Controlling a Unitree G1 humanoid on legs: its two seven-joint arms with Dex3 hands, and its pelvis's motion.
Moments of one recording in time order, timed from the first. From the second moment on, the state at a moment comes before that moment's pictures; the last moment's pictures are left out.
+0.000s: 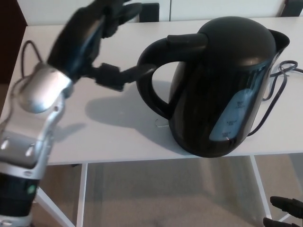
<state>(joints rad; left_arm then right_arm) -0.53 0.36 -0.16 -0.02 -0.09 0.13 -0.23 -0.16 -0.32 -0.12 1.18 0.04 -0.27 0.21</state>
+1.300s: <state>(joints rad) -0.53 0.24 -0.23 0.14 0.11 0.22 -0.15 -0.18 -0.32 -0.08 1.16 0.00 -0.29 0.17</state>
